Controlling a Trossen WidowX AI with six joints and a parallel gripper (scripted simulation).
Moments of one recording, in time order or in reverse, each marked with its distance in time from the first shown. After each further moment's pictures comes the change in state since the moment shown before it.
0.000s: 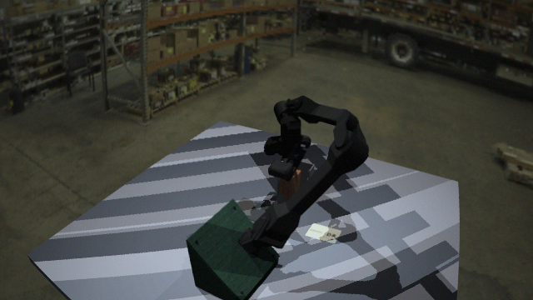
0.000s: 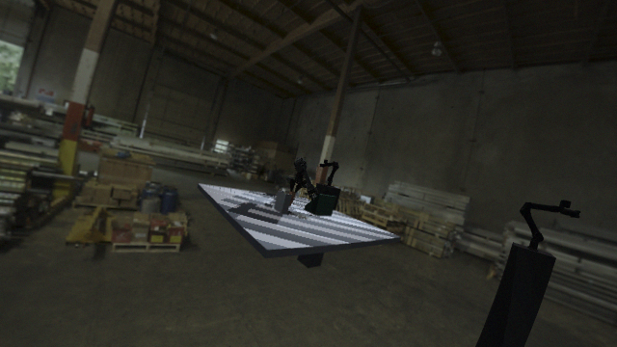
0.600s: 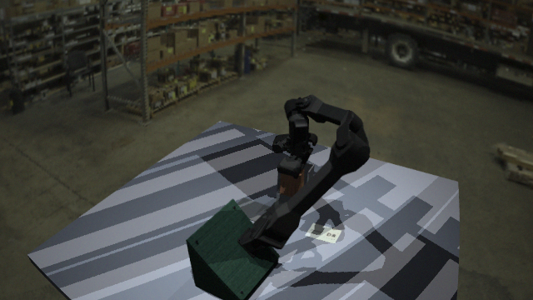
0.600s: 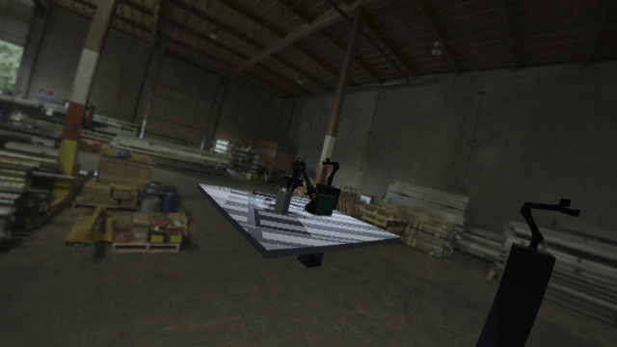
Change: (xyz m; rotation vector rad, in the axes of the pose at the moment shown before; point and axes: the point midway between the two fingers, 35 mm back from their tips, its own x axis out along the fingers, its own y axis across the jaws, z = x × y) arm 0.003 -0.023 -0.016 -0.018 0.003 -0.001
